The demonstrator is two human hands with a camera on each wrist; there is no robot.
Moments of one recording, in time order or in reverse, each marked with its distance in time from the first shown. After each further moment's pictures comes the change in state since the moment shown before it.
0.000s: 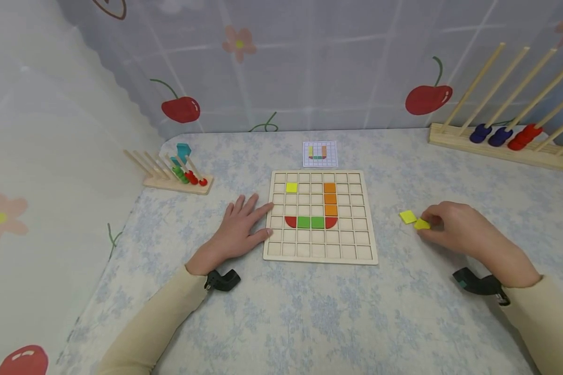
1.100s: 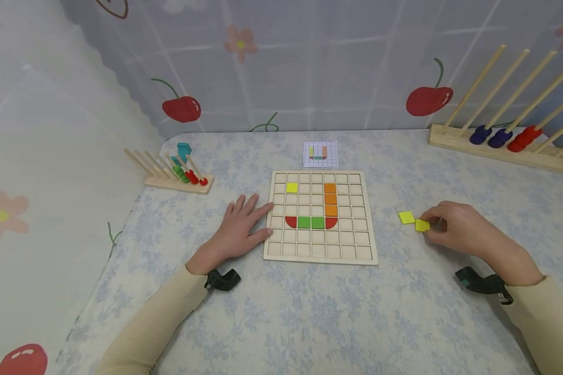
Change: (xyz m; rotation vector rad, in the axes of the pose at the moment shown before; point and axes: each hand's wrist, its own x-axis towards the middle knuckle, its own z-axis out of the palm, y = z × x) left_hand 0.000 0.001 0.000 -0.001 0.001 -0.002; right_hand 0.000 0.011 0.002 0.053 0.044 -0.093
